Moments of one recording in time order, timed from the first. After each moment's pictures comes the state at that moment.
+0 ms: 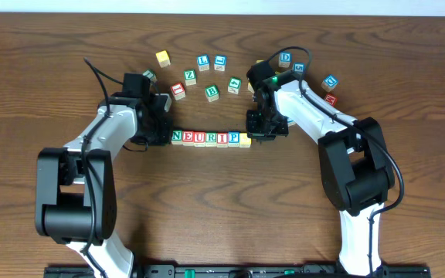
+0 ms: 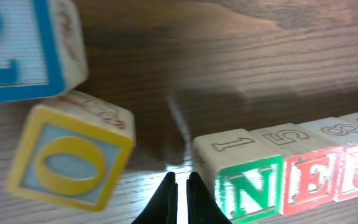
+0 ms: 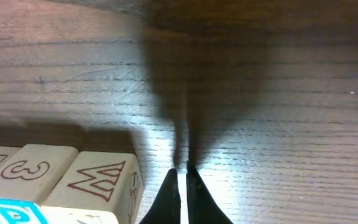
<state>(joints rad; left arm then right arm) -0.08 1.86 1.12 -0.64 0.26 0.01 0.44 2.17 1.59 -0.99 -0.16 0.45</state>
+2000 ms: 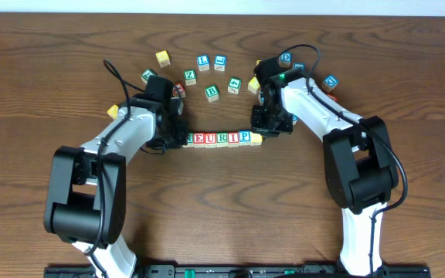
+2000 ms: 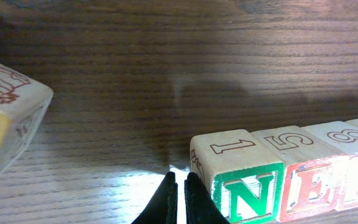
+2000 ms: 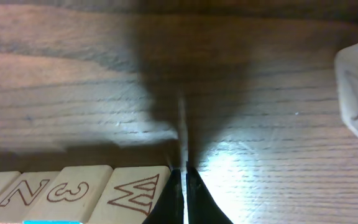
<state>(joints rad) -0.20 1.86 1.12 -0.65 0.21 -0.22 0.40 2.17 1.59 -0.97 -0.16 0.51</state>
